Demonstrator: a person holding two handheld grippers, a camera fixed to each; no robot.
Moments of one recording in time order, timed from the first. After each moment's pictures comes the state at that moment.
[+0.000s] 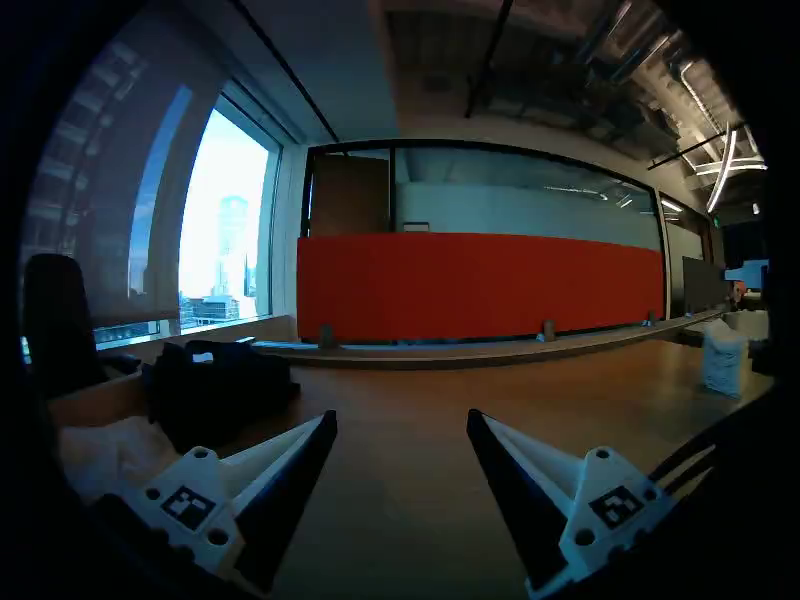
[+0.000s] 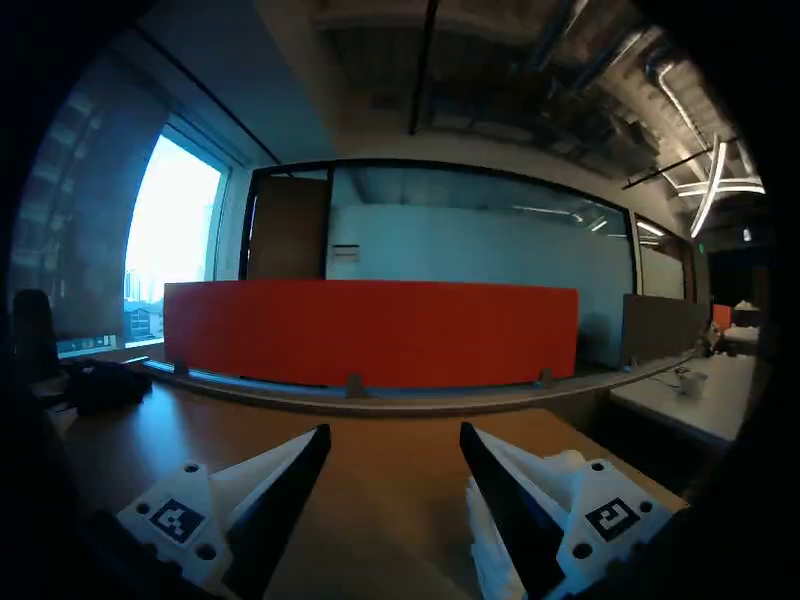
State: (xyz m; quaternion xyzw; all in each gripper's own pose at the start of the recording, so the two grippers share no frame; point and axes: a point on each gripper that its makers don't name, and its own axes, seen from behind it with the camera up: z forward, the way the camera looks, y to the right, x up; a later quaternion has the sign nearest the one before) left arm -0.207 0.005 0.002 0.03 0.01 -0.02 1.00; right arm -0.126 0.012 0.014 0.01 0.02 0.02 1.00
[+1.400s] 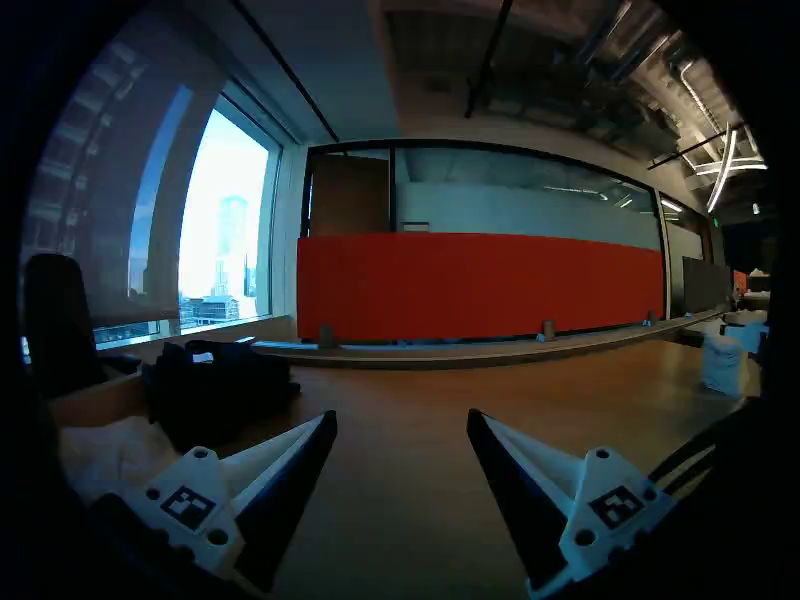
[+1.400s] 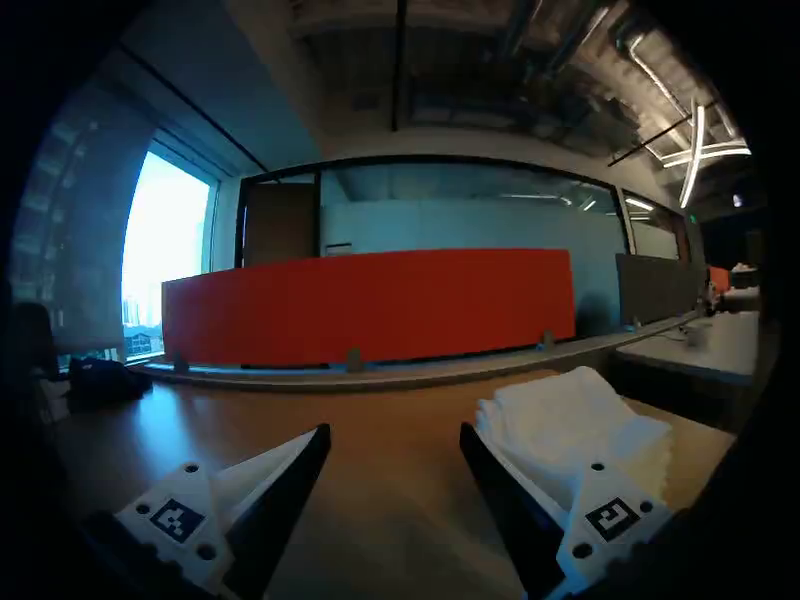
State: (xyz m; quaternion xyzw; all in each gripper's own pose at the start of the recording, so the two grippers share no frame) left arm -0.207 0.005 0.002 0.03 0.01 -0.02 1.00; right arm -0.216 0.011 0.015 0.01 0.02 0.07 1.00
